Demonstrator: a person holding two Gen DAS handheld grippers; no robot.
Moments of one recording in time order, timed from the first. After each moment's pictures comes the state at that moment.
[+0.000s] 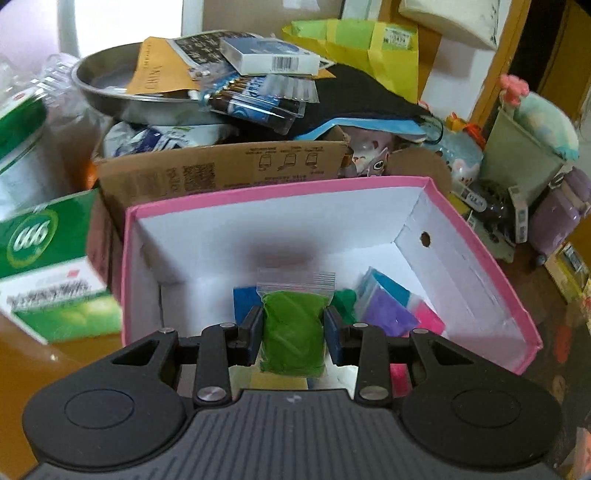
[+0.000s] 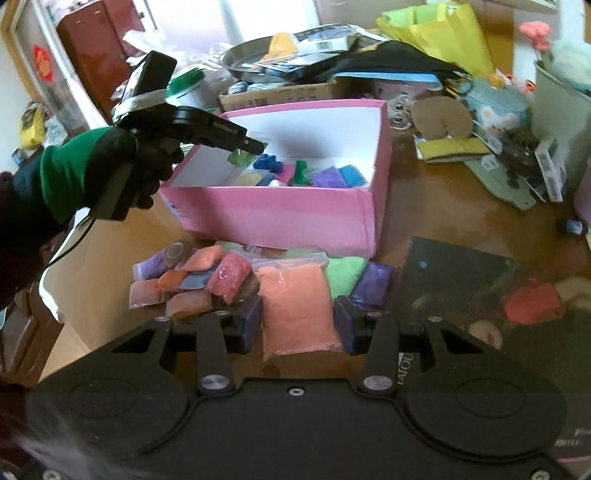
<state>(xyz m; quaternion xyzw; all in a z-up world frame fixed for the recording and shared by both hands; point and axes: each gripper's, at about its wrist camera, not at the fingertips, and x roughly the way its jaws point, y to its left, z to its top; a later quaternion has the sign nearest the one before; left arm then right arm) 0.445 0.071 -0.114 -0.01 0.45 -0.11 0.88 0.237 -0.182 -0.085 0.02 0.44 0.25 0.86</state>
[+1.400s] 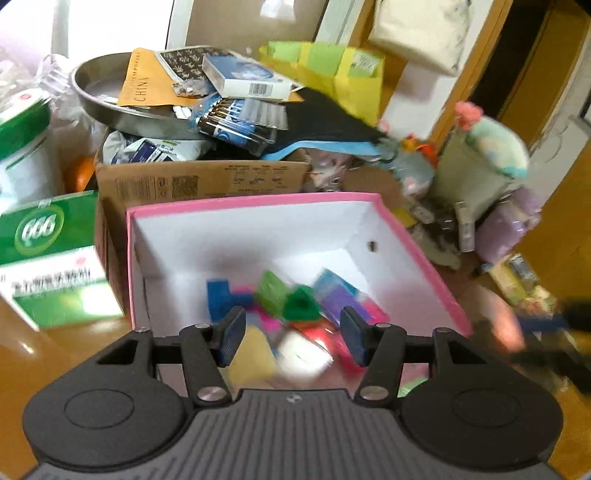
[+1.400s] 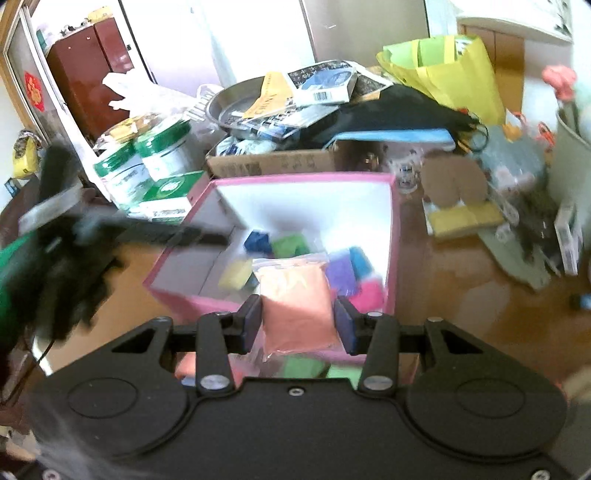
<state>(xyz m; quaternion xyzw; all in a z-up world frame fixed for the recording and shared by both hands) 0.384 0.098 -0.073 -0.07 0.42 -0.18 0.89 0.339 -0.133 -0.051 0.02 0.40 0.25 0.88</state>
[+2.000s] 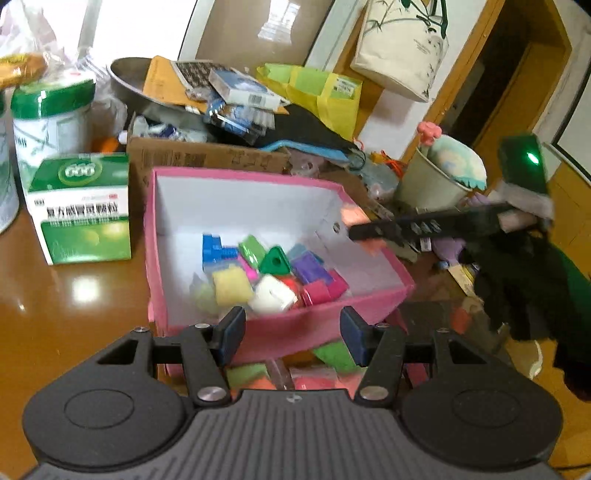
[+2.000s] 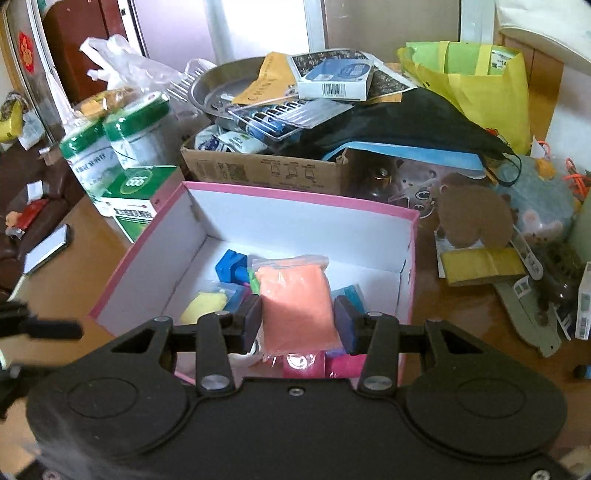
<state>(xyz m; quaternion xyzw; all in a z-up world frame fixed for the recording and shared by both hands) 0.295 0.119 -0.071 -0.12 0.39 -0.19 0.89 0.408 -0.084 -0.074 -0.05 0.42 0.24 0.87</state>
